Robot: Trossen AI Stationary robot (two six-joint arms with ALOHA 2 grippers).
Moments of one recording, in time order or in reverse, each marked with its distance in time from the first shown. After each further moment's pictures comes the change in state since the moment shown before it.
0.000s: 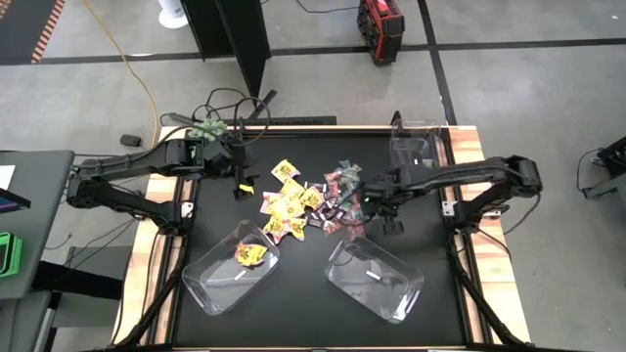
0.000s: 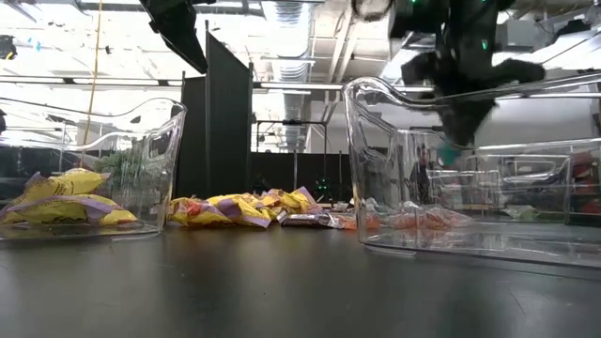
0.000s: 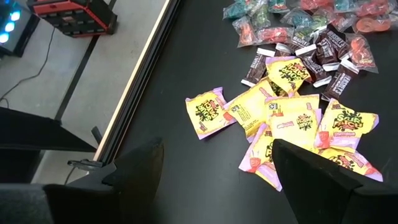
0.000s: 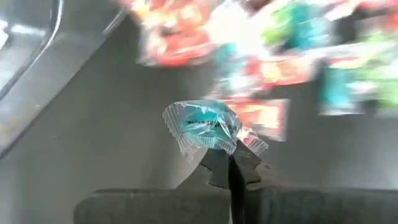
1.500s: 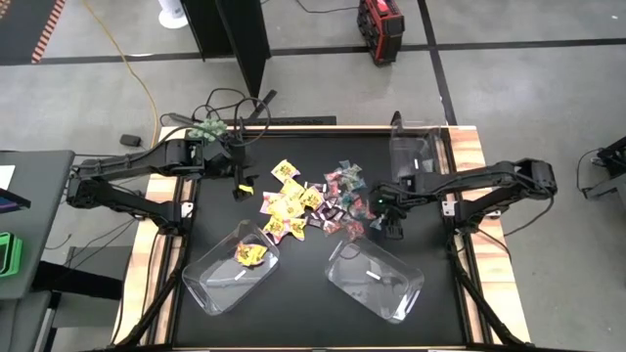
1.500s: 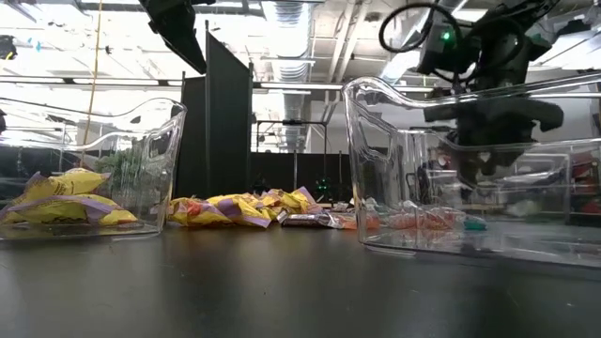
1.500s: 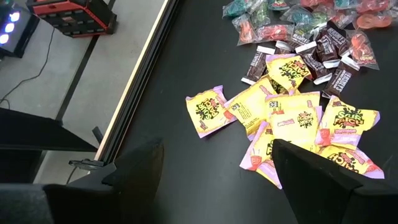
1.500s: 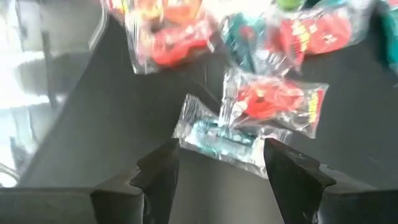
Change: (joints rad) left arm 0.000 0.000 0.000 -0.006 0.000 0.011; right arm -0.051 -0.115 -0.366 0.383 -0.138 0.199
